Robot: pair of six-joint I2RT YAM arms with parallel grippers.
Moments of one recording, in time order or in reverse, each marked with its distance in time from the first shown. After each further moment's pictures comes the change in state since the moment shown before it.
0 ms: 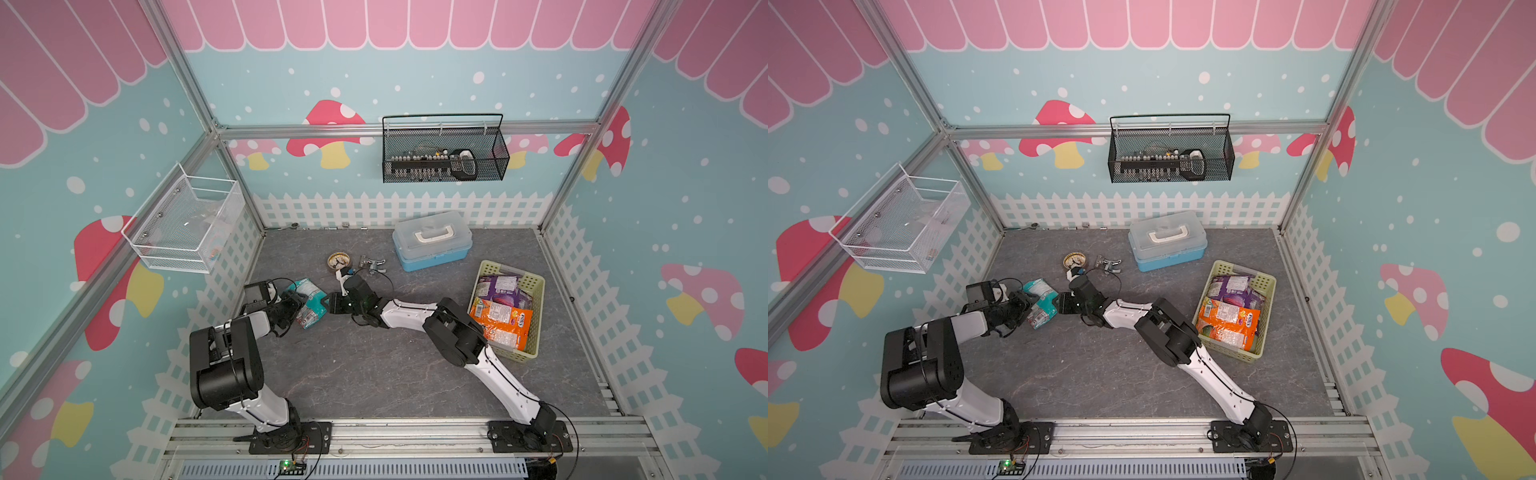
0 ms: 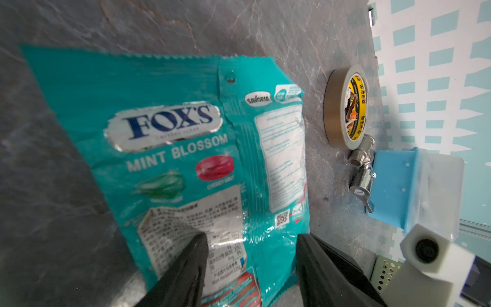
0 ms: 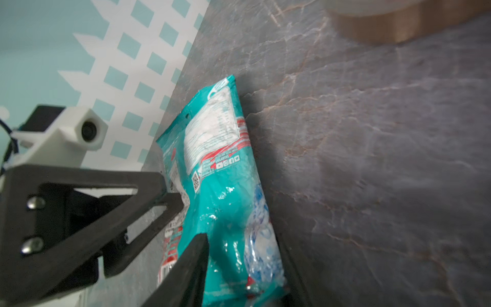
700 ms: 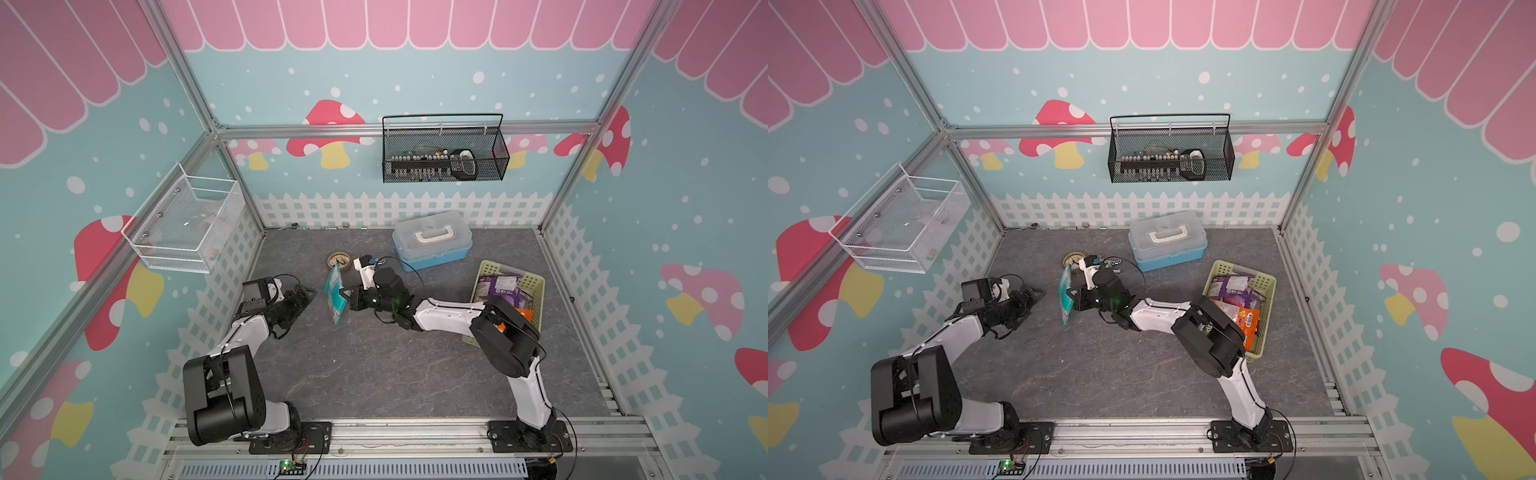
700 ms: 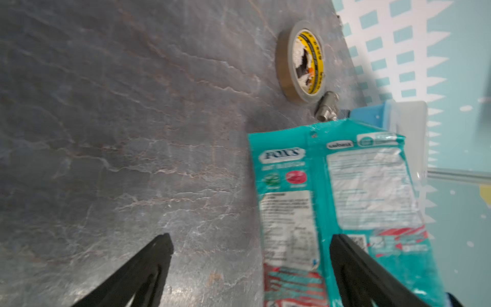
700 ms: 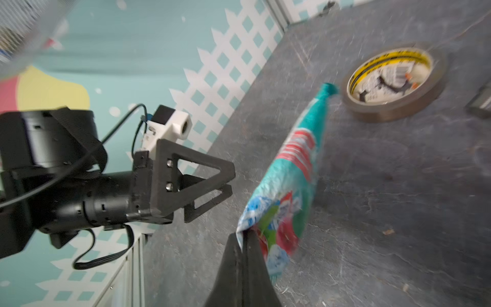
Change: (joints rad) left arm -0.045 -0.233 0.027 -0.227 0.065 0.133; right arm -0.050 -0.565 -0.576 0.197 -0.045 -0.117
